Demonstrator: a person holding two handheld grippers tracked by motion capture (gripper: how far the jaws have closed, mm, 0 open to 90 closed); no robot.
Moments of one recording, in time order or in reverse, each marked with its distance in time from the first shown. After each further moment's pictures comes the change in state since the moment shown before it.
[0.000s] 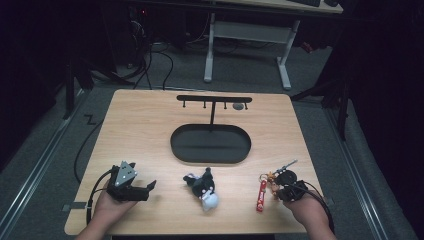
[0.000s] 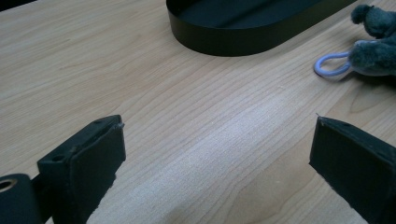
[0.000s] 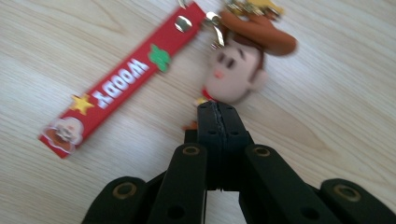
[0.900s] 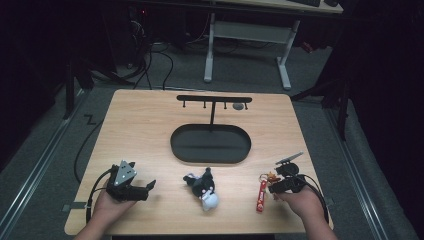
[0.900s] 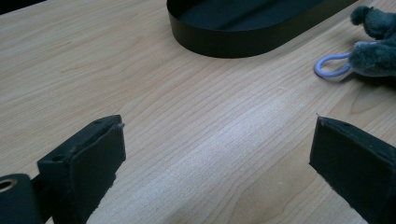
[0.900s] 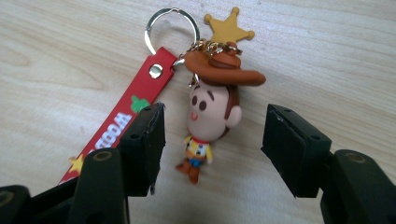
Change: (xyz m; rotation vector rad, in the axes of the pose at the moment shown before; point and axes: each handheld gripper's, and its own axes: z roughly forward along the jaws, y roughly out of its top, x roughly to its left) left arm 0.003 0.001 -0.001 -0.009 -0.002 0.004; right arm -0.015 0.019 0.009 -0.013 0.066 0.218
